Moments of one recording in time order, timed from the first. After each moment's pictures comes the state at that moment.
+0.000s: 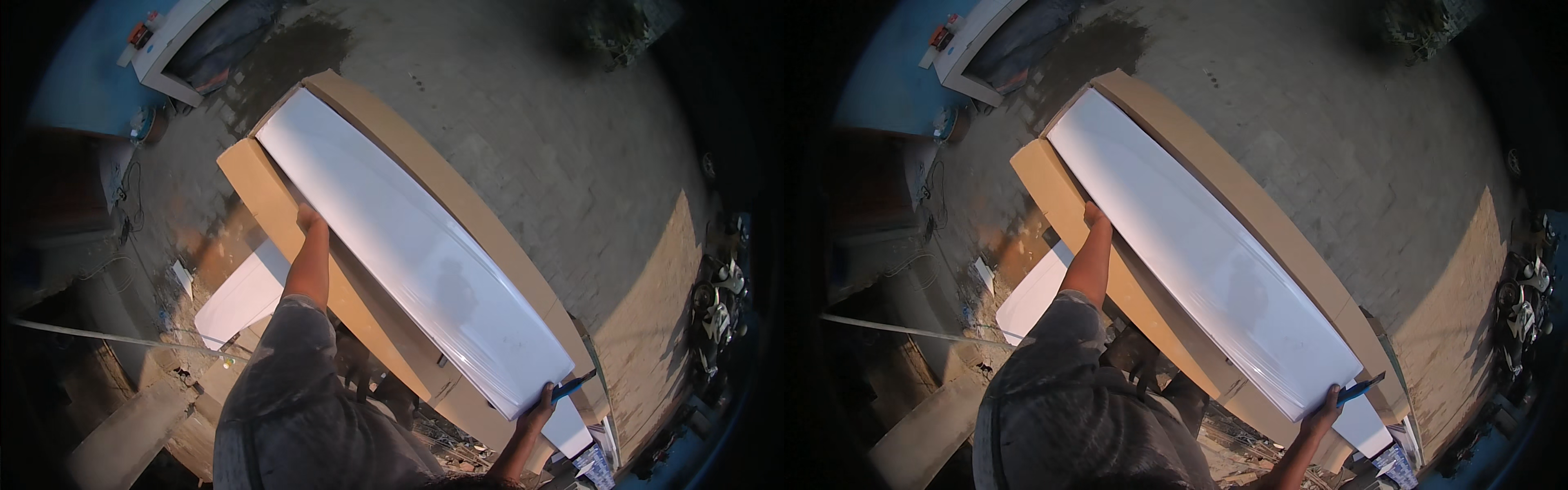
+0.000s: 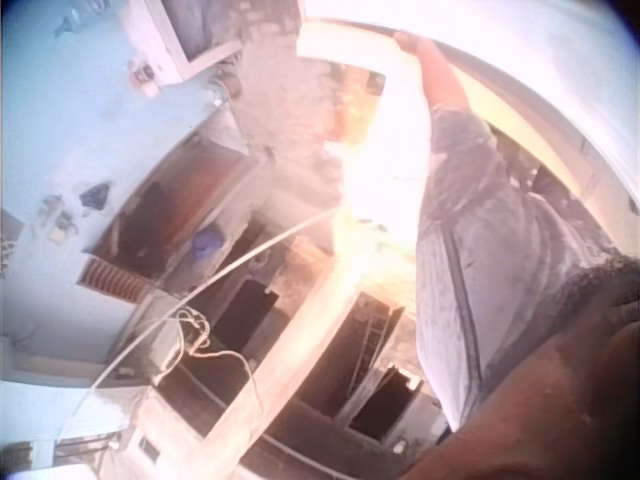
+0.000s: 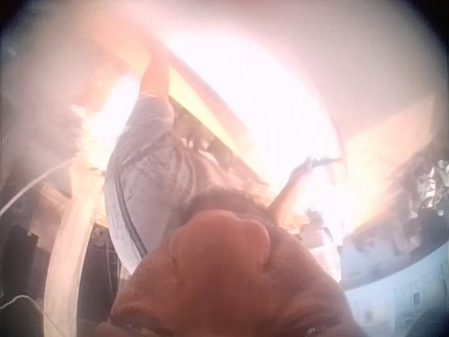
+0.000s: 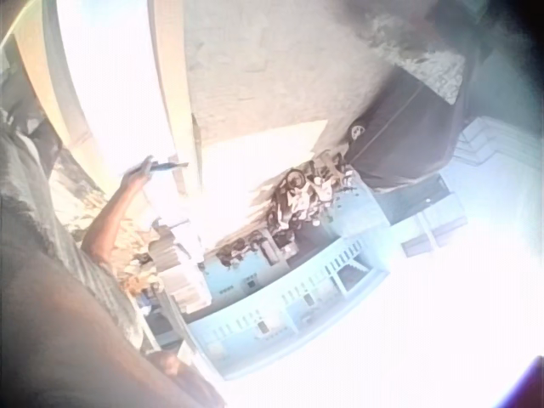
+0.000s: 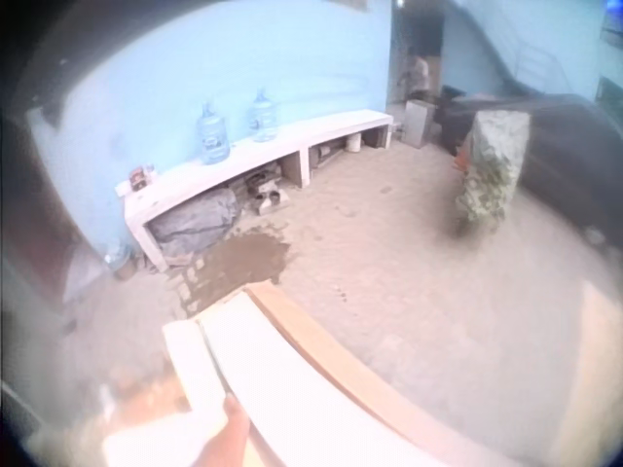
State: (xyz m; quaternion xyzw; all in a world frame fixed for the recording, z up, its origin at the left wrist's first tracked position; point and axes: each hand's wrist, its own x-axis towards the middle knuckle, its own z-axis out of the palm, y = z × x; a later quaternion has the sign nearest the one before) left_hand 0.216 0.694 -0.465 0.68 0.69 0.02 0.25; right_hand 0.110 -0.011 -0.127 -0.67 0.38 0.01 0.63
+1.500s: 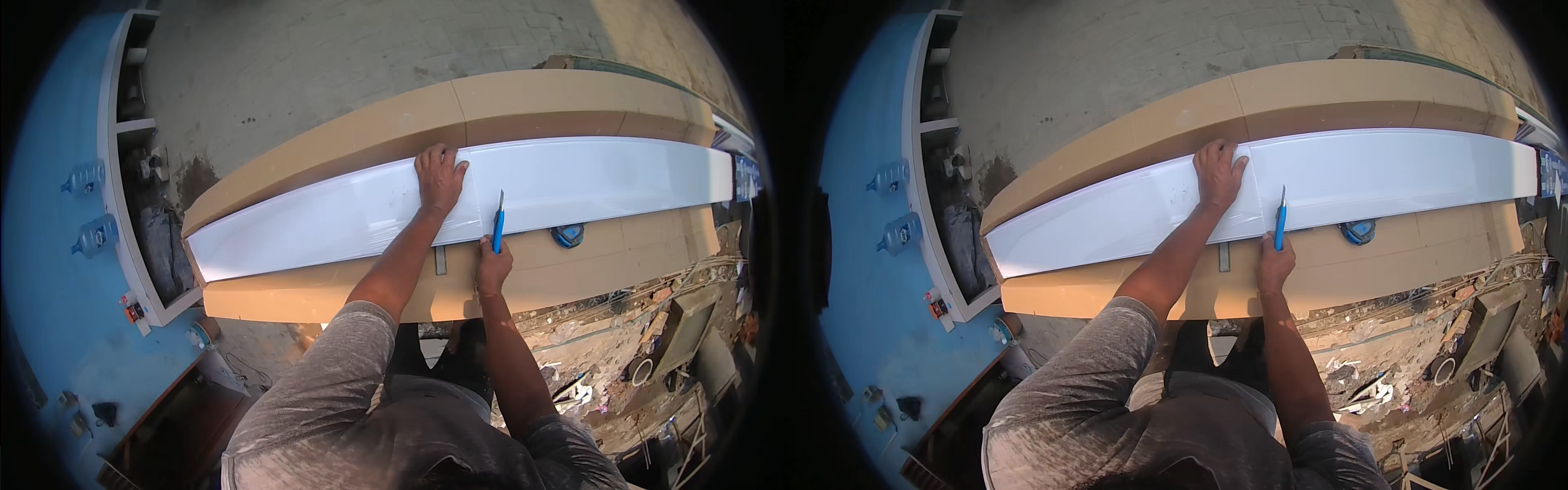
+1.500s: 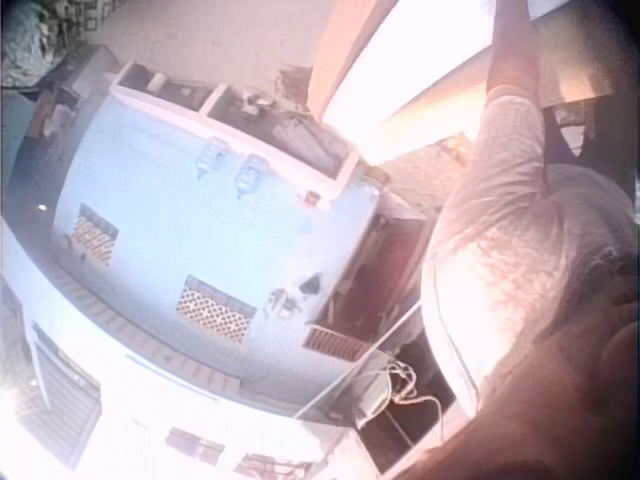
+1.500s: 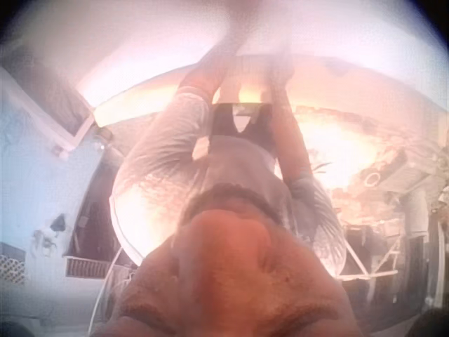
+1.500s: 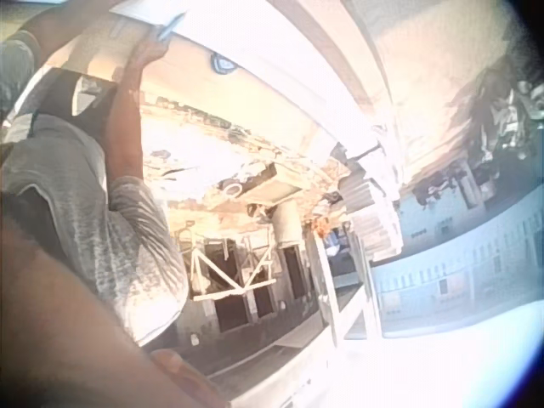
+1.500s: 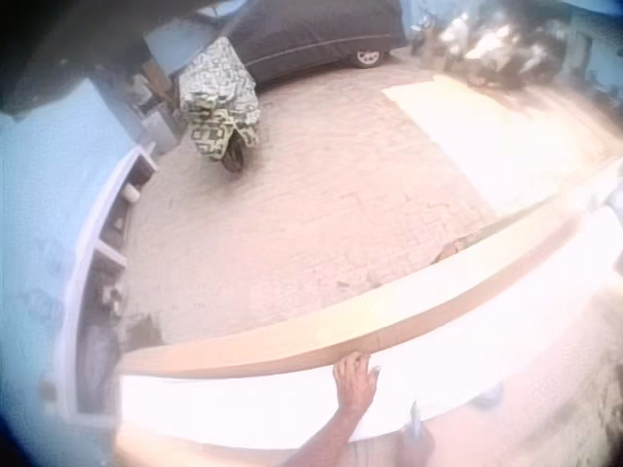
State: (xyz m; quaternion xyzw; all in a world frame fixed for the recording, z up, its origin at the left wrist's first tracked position) left_hand 0.190 0.038 -0.416 0.91 -0.28 0.01 0.31; right_hand -0.021 0.008 -0.393 -0.58 0.61 -0.08 0.54
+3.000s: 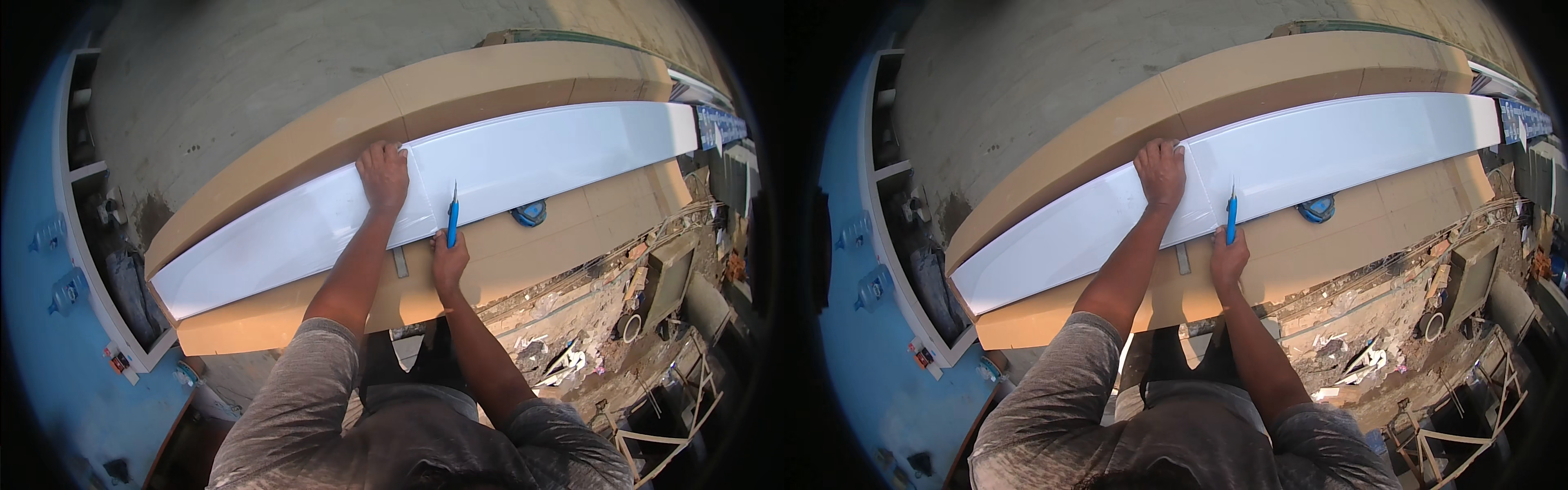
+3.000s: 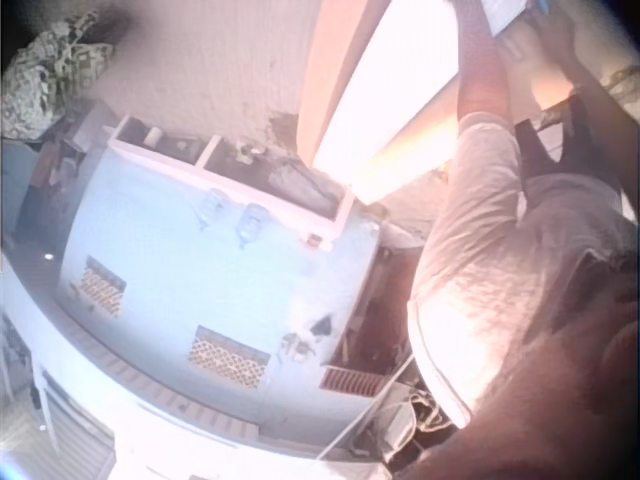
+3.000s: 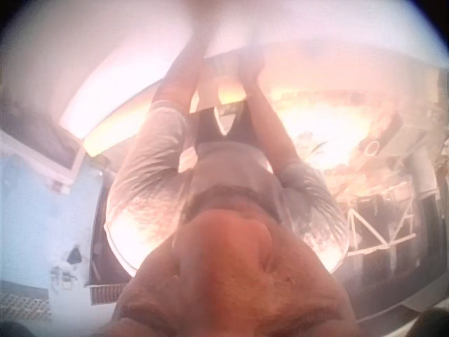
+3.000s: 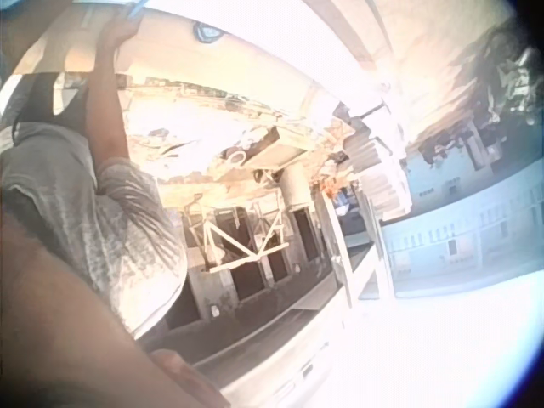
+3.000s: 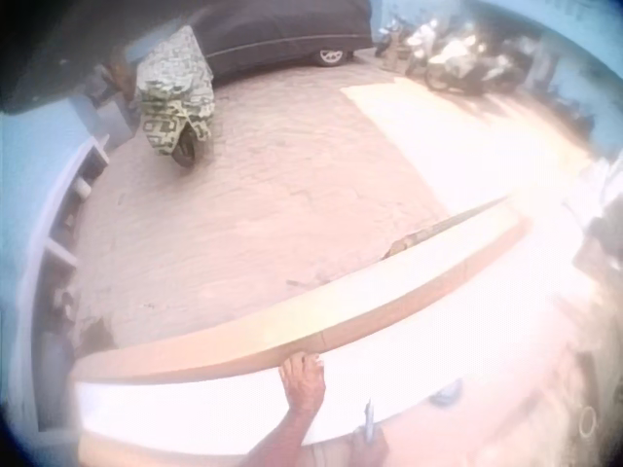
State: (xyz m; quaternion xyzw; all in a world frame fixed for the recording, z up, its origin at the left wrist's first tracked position) left_hand 0.193 0.022 -0.425 0.93 -0.29 0.03 0.25; right_hand -0.023 0.022 -0.413 -0.56 0.61 -0.12 0.54
